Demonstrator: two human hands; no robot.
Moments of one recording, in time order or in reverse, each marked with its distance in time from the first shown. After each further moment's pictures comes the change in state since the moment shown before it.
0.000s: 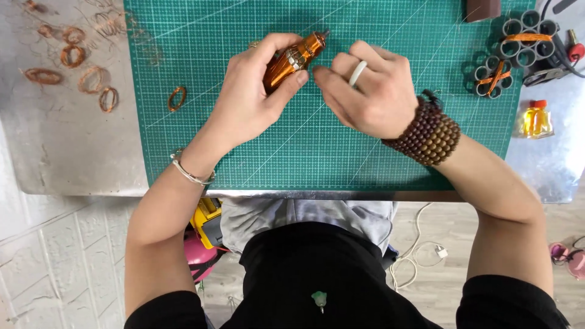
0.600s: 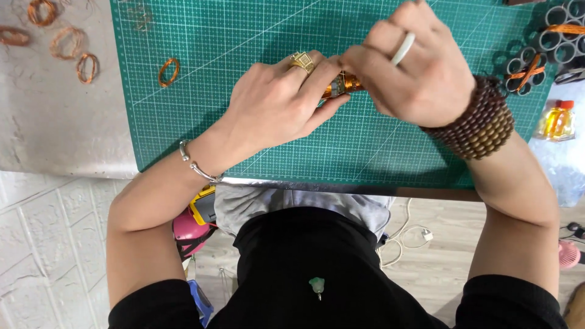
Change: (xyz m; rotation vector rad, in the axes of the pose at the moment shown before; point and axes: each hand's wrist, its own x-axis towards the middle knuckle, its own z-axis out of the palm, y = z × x) left_hand -0.014 -0.008 0.025 0.852 0.103 0.427; right_hand -0.003 0.023 -0.009 0.125 -0.177 -0.136
